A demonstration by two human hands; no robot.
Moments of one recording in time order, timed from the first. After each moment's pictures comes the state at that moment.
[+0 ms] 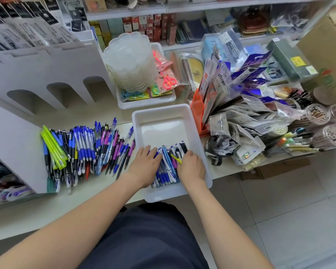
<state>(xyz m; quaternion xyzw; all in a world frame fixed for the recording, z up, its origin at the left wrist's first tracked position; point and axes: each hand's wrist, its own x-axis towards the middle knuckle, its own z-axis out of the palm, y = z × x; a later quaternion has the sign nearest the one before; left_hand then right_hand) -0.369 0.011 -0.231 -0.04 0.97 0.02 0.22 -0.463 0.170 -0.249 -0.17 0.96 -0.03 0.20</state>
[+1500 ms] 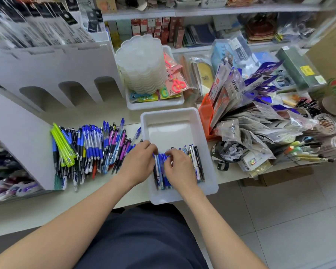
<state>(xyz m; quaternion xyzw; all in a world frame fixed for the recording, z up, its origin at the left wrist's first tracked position) -0.348 -0.027 -0.216 -0.14 0.96 0.25 -0.04 -0.427 0.130 -0.216 -0.26 0.90 -0.32 0.14</state>
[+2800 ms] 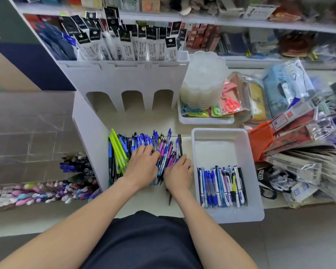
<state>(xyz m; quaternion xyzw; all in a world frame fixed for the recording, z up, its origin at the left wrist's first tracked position) -0.270 -0.174 -0.208 -0.20 0.96 0.18 0.06 -0.354 -0.049 -0.267 -0.16 0.95 -0.10 0.24</state>
